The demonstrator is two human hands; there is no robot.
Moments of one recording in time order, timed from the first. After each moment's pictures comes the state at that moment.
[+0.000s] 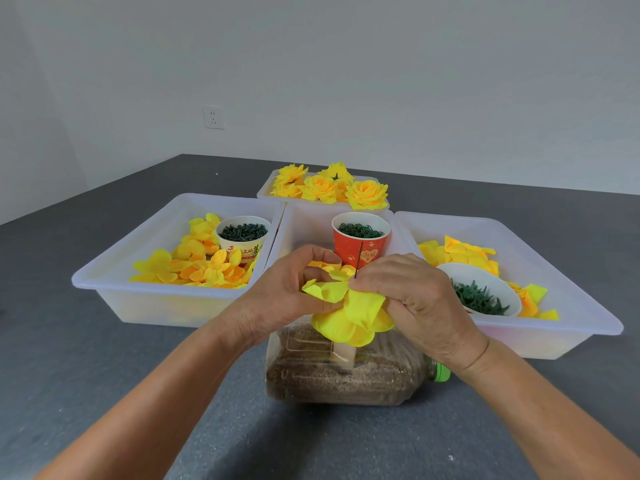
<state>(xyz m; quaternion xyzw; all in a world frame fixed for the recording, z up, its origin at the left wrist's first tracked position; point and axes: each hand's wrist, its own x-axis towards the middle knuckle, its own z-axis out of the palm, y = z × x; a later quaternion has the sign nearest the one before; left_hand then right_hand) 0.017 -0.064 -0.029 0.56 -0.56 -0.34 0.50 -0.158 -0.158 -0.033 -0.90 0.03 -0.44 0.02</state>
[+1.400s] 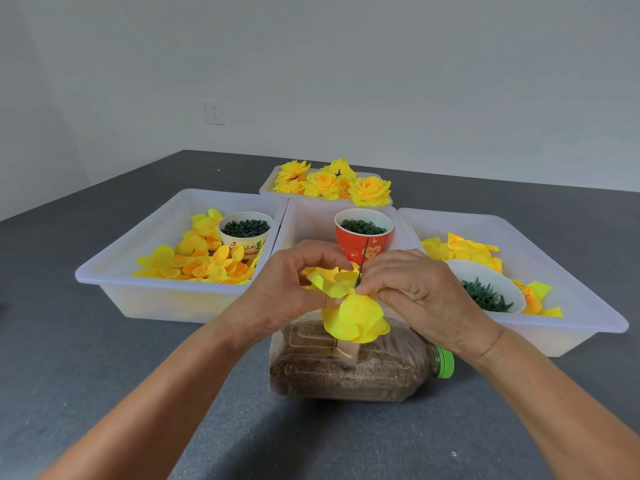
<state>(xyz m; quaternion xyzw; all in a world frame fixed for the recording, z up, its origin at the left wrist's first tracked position) 0.013 -0.059 -0.026 0.54 -0.59 -0.28 0.53 -0.164 -0.158 -0.024 -0.92 0.06 -0.37 0.11</state>
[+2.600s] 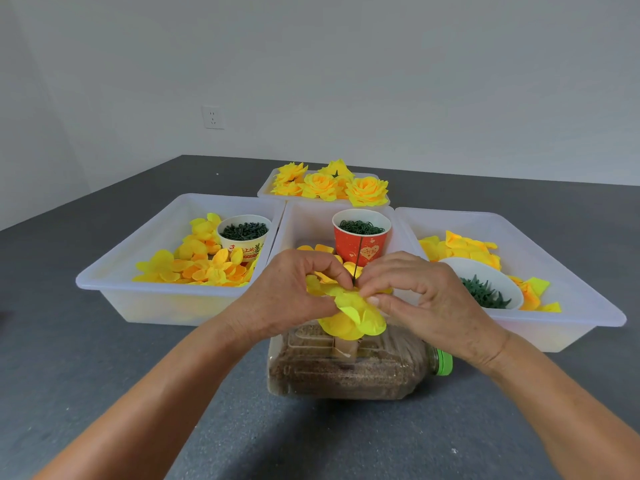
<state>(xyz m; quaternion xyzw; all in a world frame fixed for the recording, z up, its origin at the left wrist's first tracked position) 0.007 -0.054 -0.014 0.59 -0.65 -0.20 0.43 -0.173 -0.145 -0.020 -0.90 0.10 -0.36 0.22</state>
